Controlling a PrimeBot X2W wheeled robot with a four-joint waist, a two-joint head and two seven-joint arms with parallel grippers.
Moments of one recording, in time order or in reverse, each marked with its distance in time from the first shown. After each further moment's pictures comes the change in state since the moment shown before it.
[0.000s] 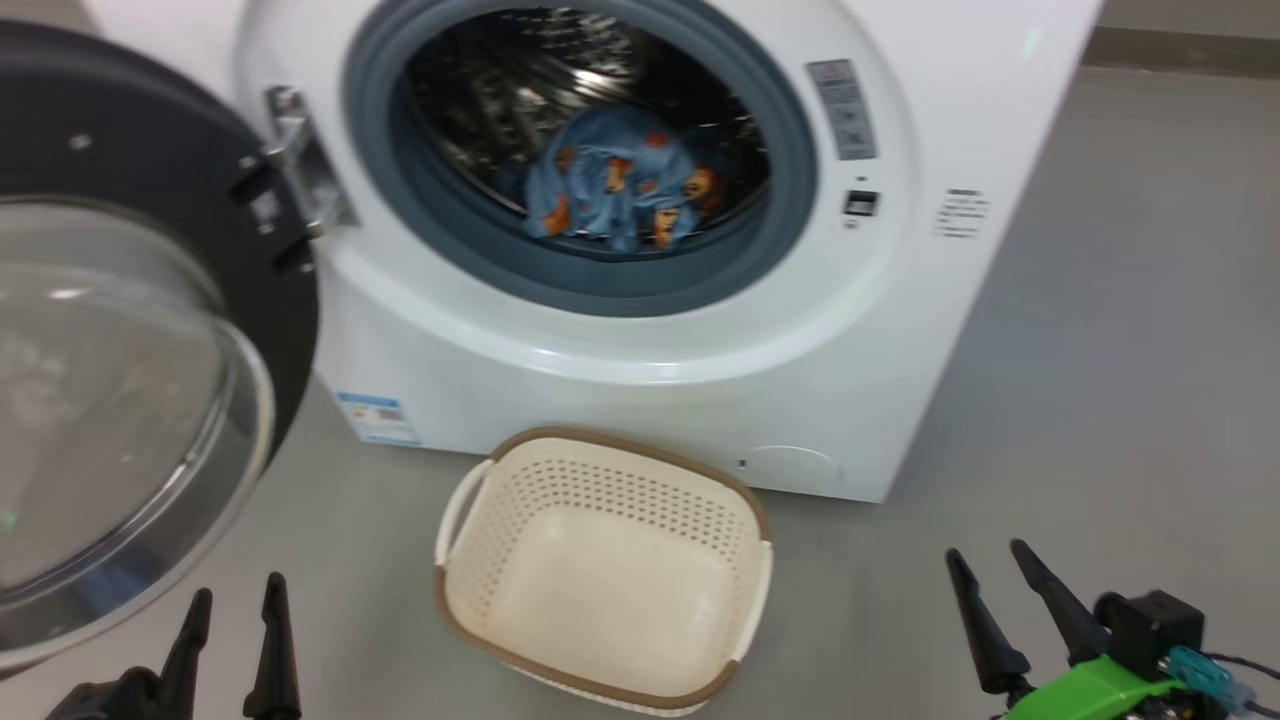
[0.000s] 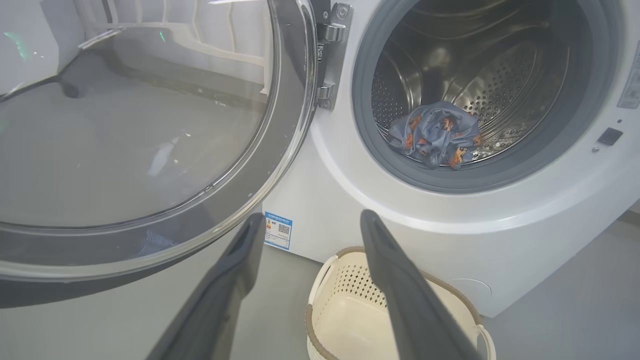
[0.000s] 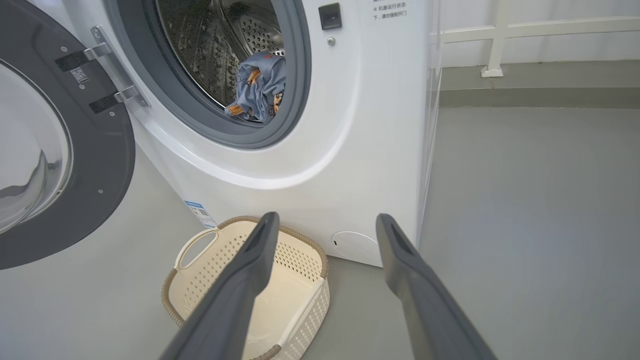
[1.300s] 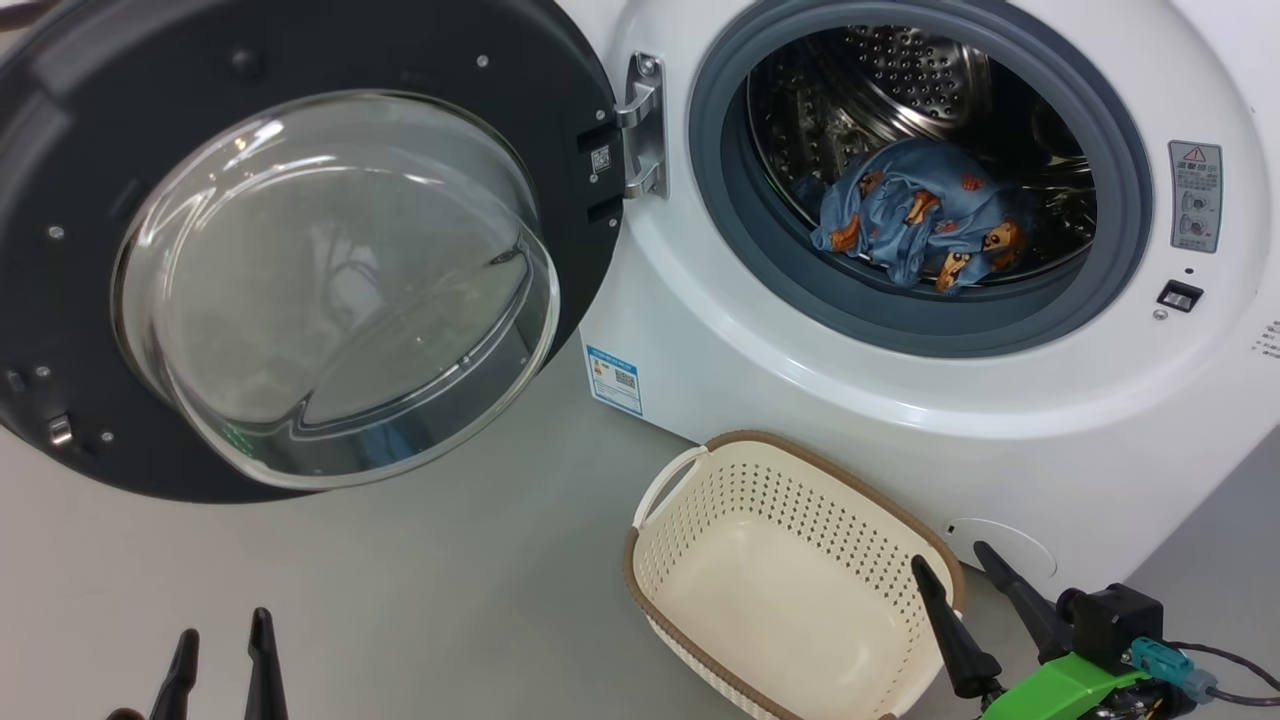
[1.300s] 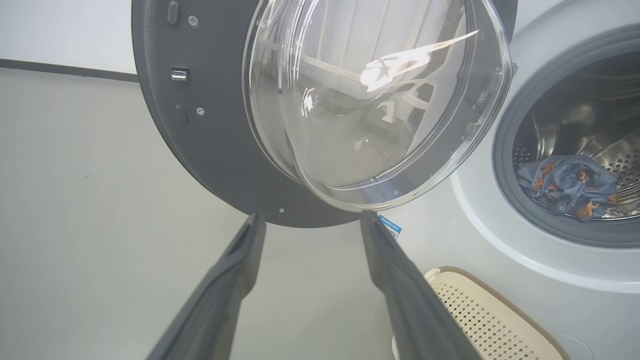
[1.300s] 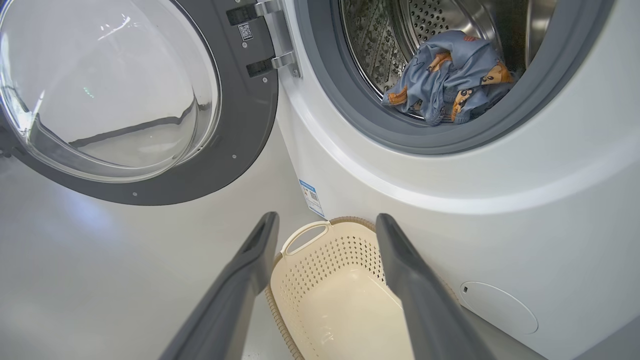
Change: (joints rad) left arm 0.062 -0.050 0.061 -0.015 0.003 0.000 0.000; right arm -0.050 -0.023 0.100 0.046 0.019 0.000 0.000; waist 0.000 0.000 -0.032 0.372
